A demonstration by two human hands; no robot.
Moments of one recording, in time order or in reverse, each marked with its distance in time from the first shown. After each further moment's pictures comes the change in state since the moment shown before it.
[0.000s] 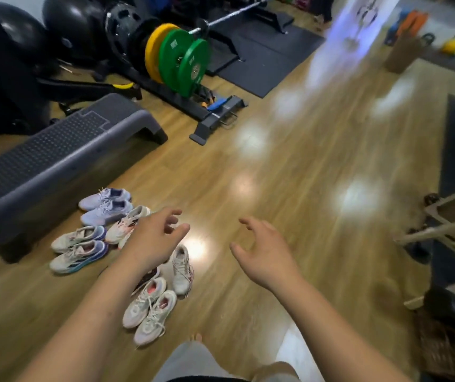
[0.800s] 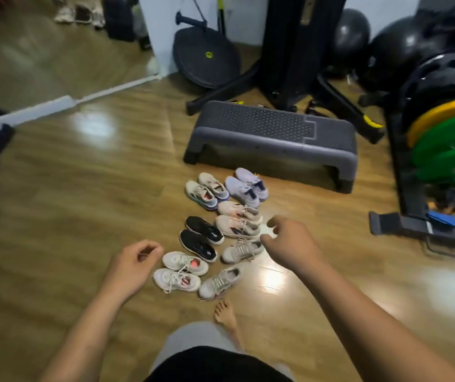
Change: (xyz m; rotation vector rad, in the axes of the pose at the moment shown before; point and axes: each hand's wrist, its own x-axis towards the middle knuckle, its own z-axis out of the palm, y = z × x) left_hand -0.010 -0.007 0.068 -0.334 1.001 -0.909; right_hand 0.322 -0.087 0.050 -0.393 -0.700 -0.740
